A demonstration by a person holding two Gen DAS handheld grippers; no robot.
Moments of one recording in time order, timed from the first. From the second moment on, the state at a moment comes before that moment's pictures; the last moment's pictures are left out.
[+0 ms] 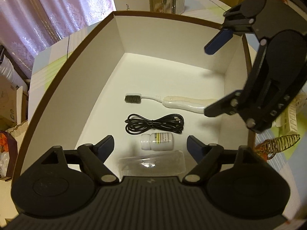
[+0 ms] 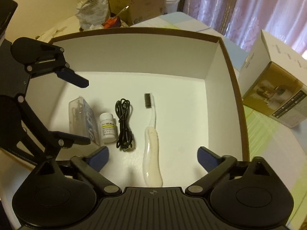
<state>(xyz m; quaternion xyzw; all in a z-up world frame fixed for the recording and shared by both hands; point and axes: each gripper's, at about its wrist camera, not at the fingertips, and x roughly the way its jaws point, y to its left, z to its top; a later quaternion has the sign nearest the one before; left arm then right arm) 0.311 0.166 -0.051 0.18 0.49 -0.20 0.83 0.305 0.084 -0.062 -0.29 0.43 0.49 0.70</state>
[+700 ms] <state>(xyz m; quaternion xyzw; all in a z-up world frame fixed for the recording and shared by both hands) 0.262 0.159 0.015 0.18 0.45 -0.15 0.86 0.251 0.037 0.003 -0.26 0.36 0.50 0.74</state>
